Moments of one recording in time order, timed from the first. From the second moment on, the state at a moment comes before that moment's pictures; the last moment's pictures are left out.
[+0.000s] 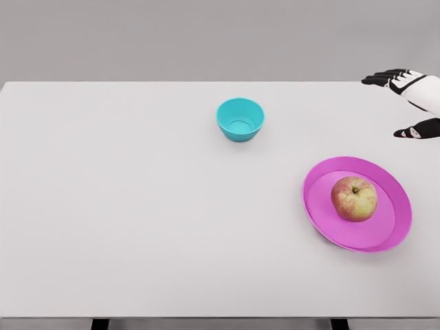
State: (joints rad) left arm 0.07 0.00 -0.24 -0.21 0.21 -0.02 -0.14; right arm -0.44 -1.00 0.38 -1.40 0.17 -0.61 0.26
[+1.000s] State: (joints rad) left arm 0.07 0.00 -0.24 -0.21 0.21 -0.02 -0.14; right arm -0.33 -1.17 0.36 -1.67 0.16 -0.61 0.61
